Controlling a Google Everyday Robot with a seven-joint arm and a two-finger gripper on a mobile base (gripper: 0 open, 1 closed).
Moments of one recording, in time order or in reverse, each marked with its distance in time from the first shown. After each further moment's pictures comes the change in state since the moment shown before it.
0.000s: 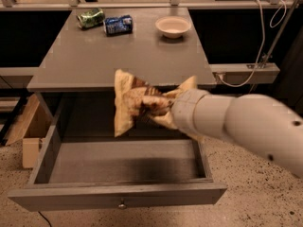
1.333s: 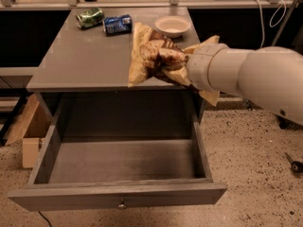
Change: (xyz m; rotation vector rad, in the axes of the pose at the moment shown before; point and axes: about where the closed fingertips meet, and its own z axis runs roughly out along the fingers) arm -0.037 -0.108 -0.020 0.184 -0.011 0.000
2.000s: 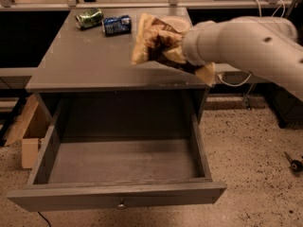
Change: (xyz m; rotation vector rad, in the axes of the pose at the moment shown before) arm 0.008 -0.053 0.067 -0.001 0.089 0.042
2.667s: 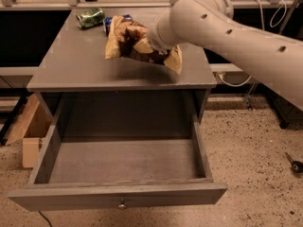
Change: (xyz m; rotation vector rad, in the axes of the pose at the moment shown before) arm -0.042 0.015 0.099 -0.119 0.042 -0.002
